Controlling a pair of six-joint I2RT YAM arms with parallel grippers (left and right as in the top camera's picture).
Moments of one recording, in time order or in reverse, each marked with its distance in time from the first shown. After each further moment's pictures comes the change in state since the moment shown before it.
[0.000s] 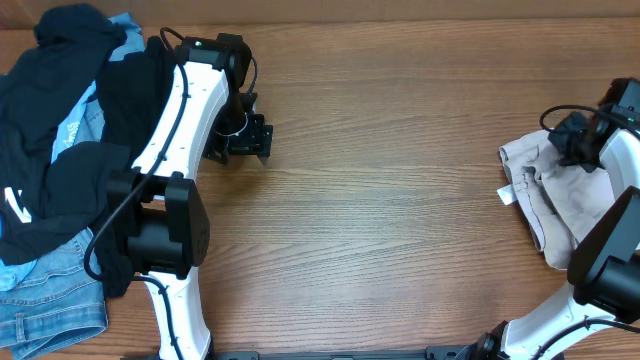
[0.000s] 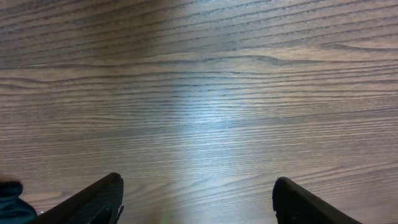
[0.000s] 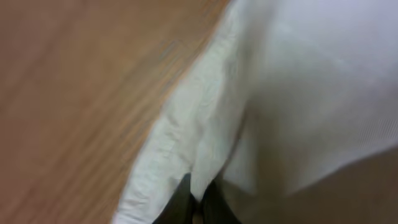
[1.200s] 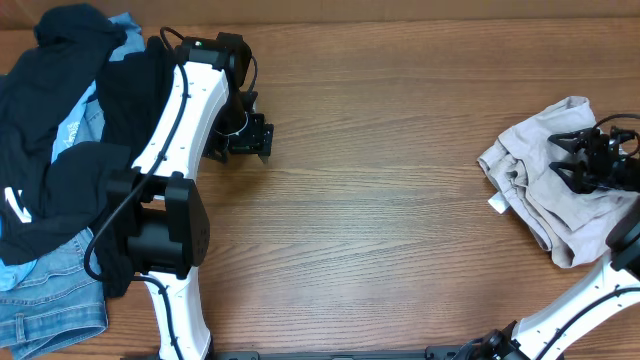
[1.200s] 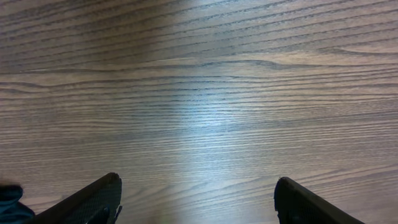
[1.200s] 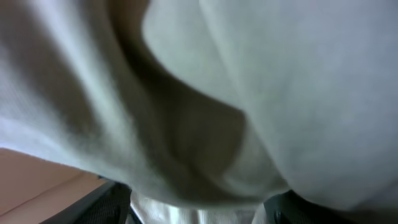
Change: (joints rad) left arm 0.000 0.000 0.000 0.011 0.000 0.000; right arm -0.287 0.371 0.238 -0.341 -0.859 -0.200
